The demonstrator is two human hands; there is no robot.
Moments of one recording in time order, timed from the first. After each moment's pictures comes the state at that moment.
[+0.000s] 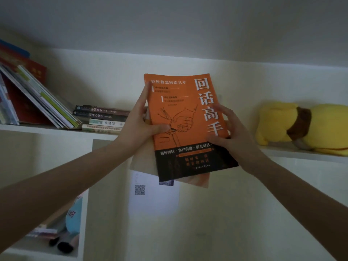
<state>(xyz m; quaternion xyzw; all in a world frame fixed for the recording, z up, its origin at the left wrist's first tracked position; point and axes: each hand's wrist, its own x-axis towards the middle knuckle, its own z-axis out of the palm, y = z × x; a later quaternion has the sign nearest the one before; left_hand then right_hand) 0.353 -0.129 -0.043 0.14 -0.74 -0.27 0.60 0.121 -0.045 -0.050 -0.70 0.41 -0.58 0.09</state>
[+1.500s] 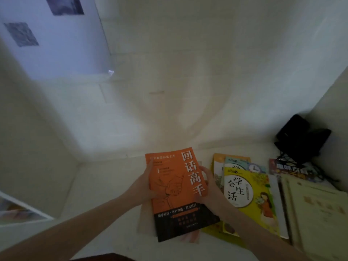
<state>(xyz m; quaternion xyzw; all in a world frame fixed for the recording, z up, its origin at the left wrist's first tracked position) 0.204 -0.145 -0.572 0.39 -0.74 -0.55 0.06 0.006 -0.001 -0.596 -0.39 0.67 -0.44 0.46</state>
